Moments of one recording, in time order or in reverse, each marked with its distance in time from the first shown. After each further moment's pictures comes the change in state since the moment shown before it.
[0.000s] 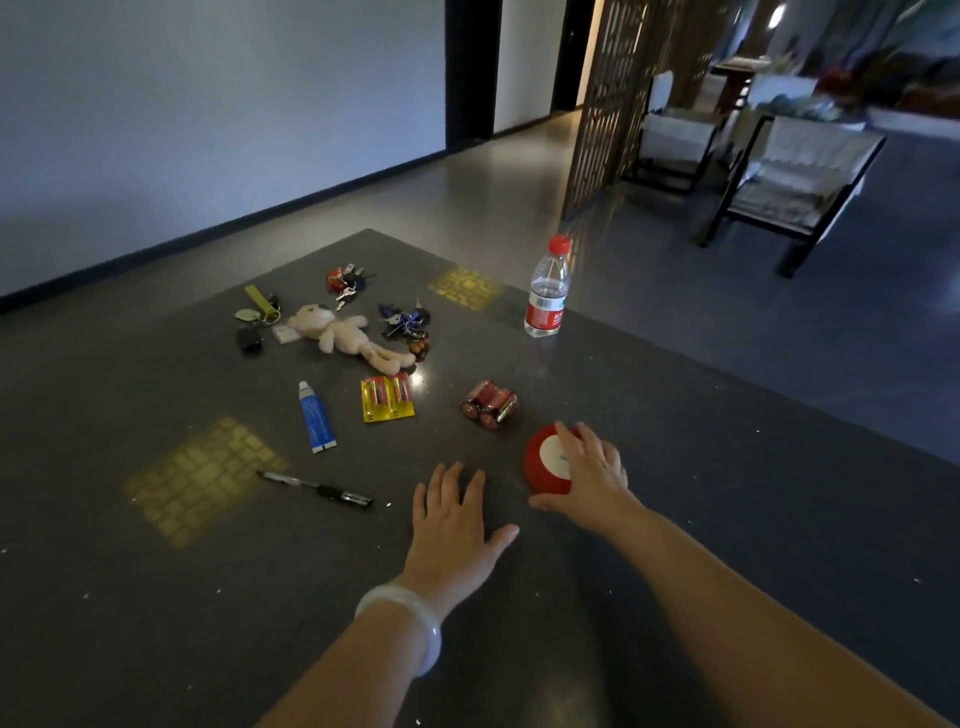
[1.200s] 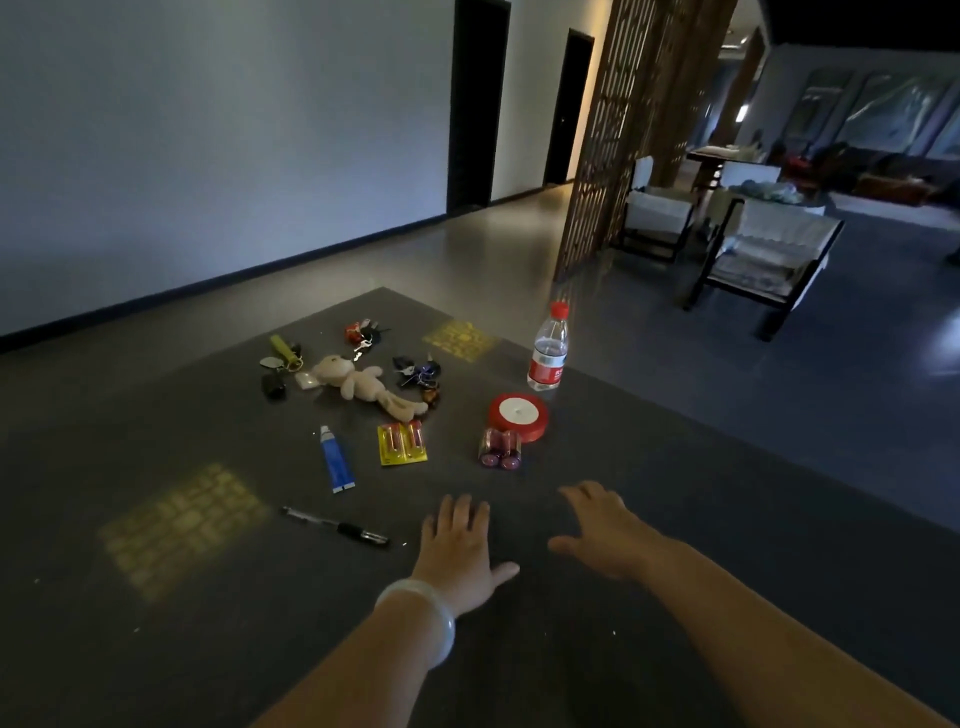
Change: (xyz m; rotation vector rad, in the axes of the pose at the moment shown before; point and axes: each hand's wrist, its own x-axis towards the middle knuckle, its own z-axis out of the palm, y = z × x) left_hand 0.008 -0.004 -0.029 0.128 -0.119 0.060; right_hand -0.041 -0.029 -0.044 -0.209 -0.158 -0.083
